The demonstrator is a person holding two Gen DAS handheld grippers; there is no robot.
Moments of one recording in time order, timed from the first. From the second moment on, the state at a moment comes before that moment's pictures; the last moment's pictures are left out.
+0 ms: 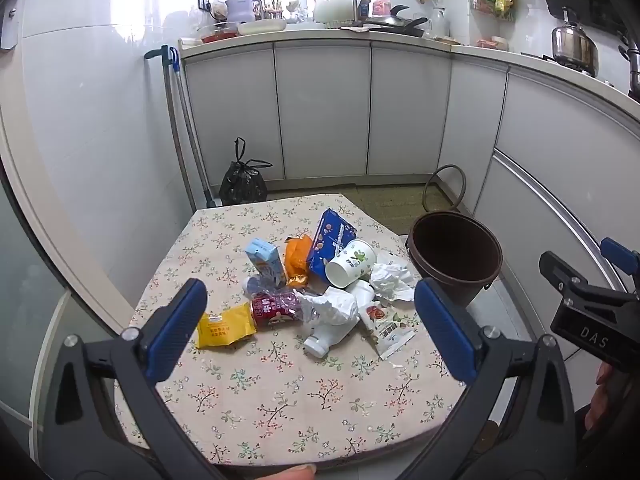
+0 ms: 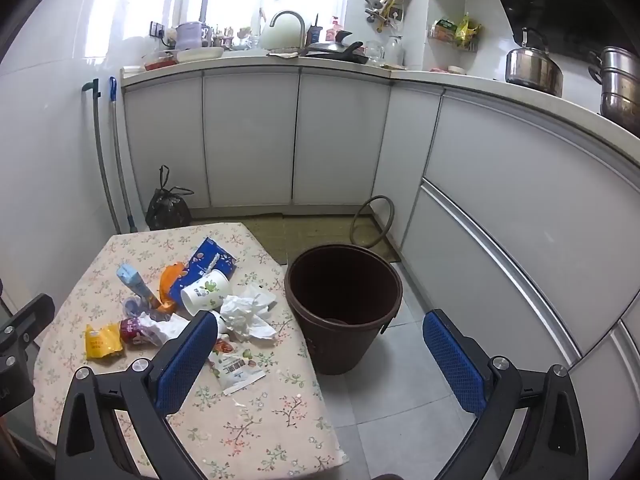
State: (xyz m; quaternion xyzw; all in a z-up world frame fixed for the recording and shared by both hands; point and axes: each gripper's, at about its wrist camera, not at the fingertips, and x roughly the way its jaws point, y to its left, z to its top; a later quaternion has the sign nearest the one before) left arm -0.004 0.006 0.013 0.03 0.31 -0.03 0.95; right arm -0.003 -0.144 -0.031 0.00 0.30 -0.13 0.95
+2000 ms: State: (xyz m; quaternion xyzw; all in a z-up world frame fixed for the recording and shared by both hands) left arm 0.005 0.007 0.014 0.03 0.31 -0.04 0.95; right arm -0.003 -0.146 -0.029 0.00 0.29 -0.13 0.95
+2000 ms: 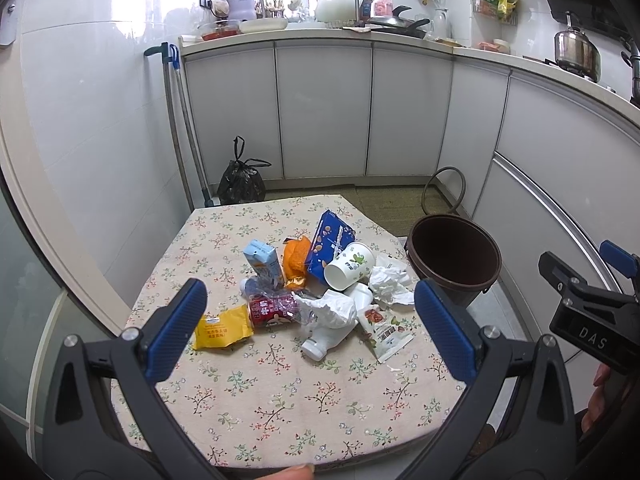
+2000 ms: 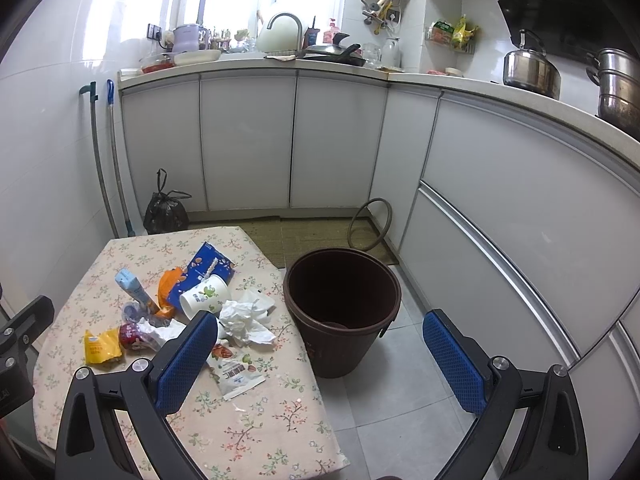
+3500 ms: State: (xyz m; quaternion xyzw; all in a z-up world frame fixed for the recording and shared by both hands) left arm 0.198 0.017 -0.181 -0.14 0.62 -0.11 0.77; right arm 0.225 -0.166 -0.165 0.05 0.55 -0.03 0.83
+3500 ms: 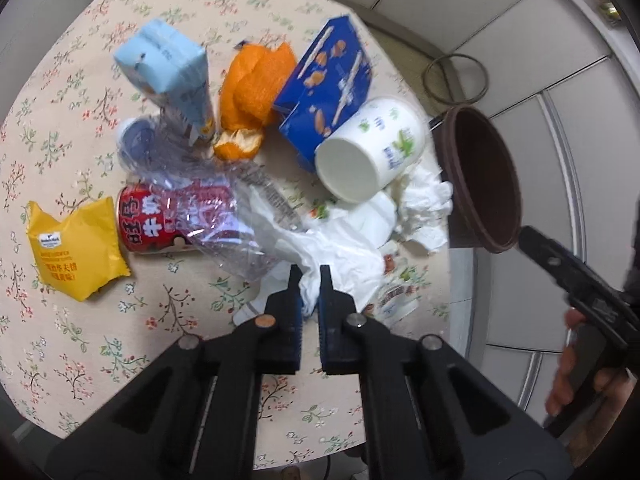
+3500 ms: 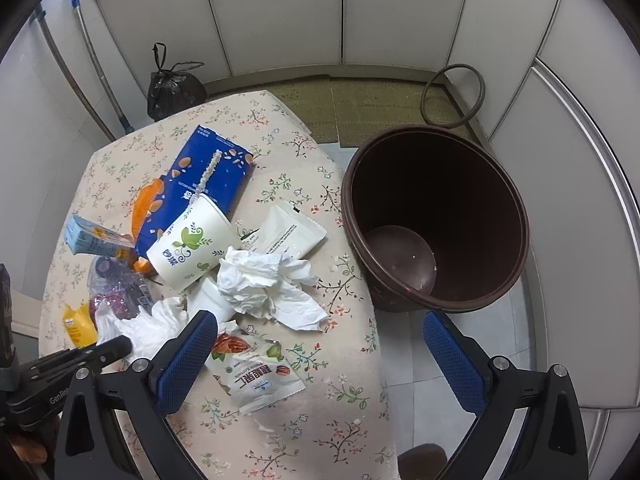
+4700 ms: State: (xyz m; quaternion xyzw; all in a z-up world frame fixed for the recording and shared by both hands) left arm 0.168 0.044 -0.088 -0.08 0.47 -0.13 0.87; right arm 0.265 -0.156 -0.190 0.17 0.54 0.06 0.82
